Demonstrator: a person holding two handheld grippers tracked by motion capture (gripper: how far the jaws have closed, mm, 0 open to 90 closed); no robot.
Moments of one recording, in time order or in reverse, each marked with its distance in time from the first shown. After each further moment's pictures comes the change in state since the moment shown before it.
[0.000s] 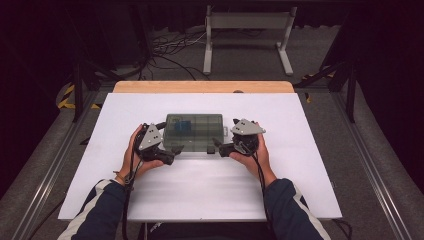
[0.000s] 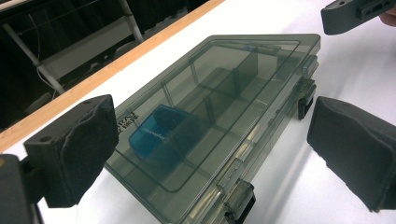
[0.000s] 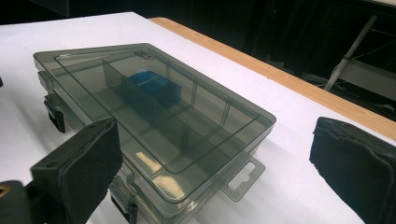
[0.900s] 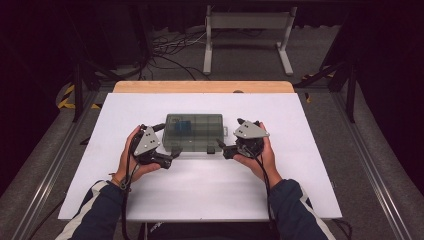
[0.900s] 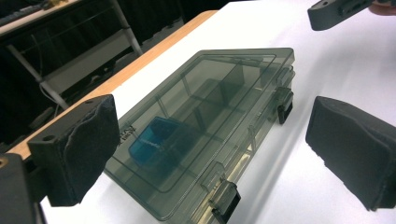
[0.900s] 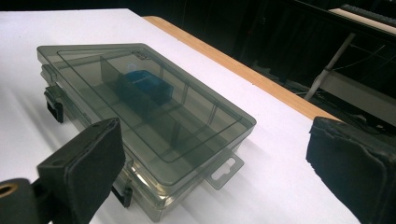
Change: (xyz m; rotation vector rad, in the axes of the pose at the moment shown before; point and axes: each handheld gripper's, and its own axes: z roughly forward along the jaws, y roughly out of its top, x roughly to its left) left arm -0.010 0.009 -0.019 -0.027 -0.007 0.054; right arm 0.003 0.007 -0.023 0.004 -0.048 -0.082
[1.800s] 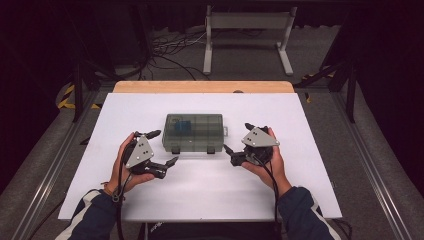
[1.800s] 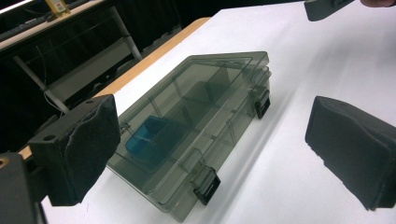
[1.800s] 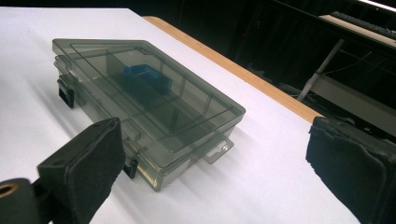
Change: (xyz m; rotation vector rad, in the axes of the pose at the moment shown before) left arm -0.017 -0.001 -0.030 -0.023 0.000 0.026; right arm 0.002 -0.006 -0.031 -0.013 -0.017 -0.021
